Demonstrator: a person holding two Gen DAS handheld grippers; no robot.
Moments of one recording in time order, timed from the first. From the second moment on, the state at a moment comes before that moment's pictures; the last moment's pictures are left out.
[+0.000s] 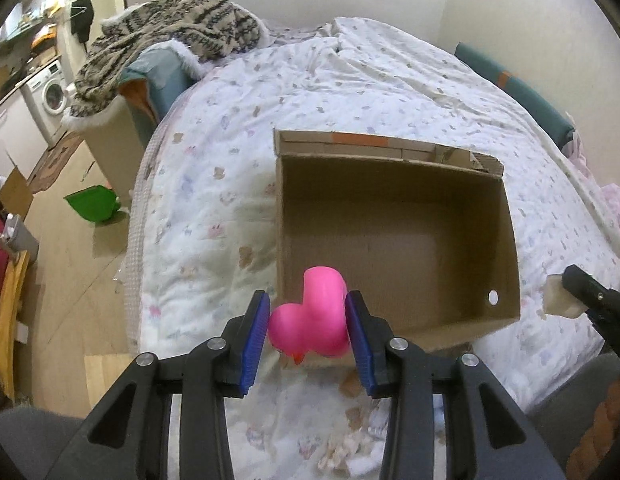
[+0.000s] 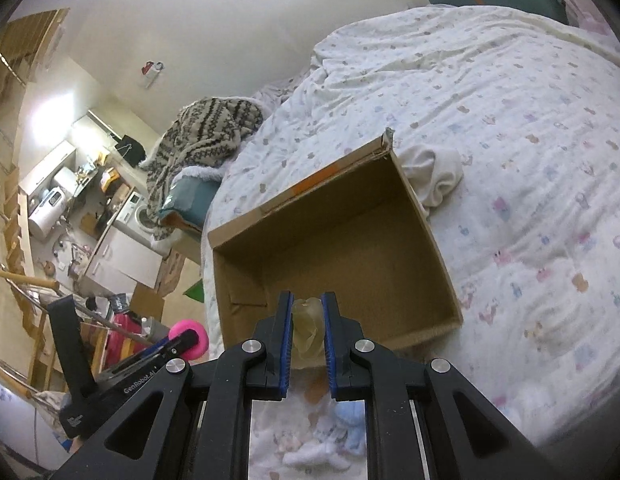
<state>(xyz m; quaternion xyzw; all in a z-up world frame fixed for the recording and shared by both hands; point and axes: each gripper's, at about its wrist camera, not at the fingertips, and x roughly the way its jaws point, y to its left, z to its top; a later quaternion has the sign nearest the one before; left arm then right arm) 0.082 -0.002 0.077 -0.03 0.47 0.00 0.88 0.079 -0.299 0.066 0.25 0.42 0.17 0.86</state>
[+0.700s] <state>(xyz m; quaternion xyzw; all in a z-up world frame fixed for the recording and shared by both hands) 0.131 -0.031 0.010 -0.02 0.51 -0.02 0.86 0.140 -0.280 0.007 0.22 0.49 0.14 0.83</state>
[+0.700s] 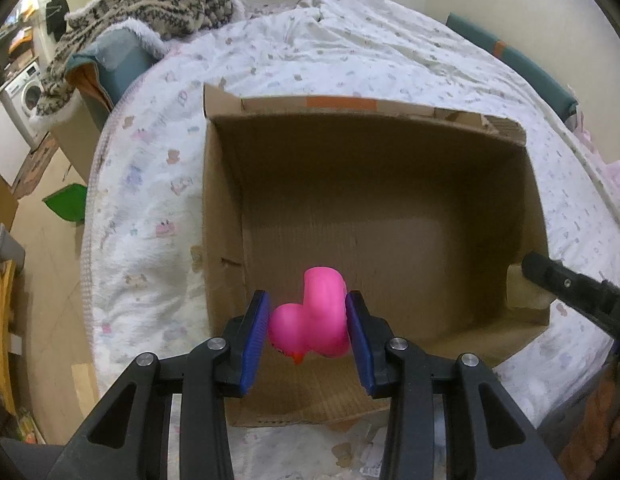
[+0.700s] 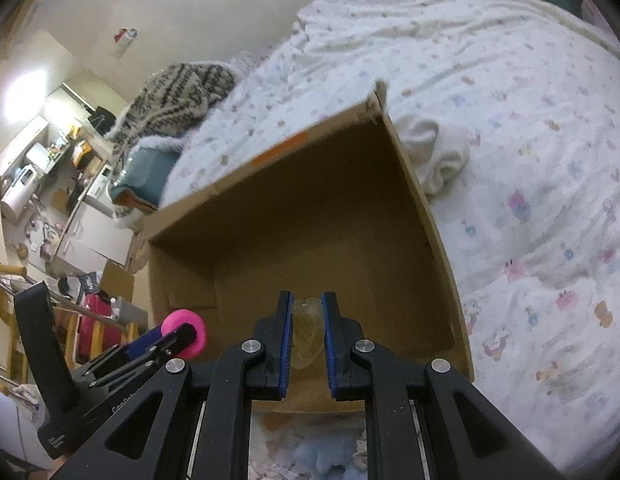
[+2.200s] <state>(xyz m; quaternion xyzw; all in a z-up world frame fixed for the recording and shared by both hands) 0.121 -0.047 0.000 -0.01 0.51 -0.04 0.86 0.138 -0.258 -0.010 0.16 0.50 0.13 0.84</state>
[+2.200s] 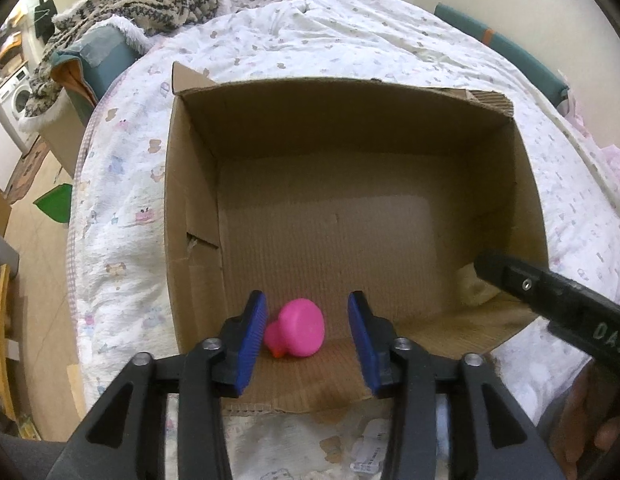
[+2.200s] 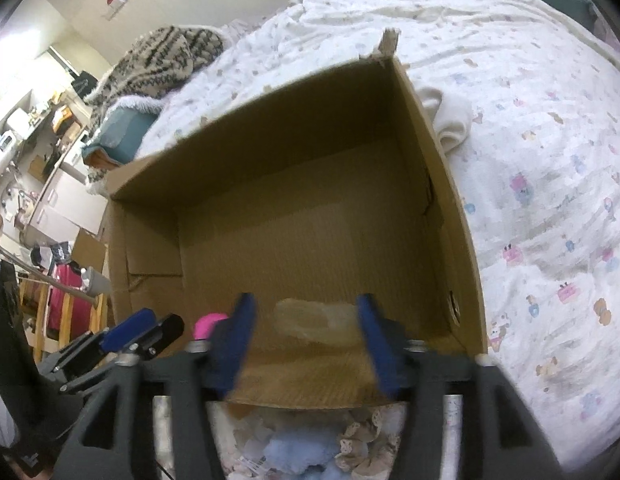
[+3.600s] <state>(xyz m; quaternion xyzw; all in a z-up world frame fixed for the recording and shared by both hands) 0.027 0.006 0.027 -0.05 0.48 0.01 0.88 0.066 -0.284 0.015 0.18 0.48 0.11 0.85</state>
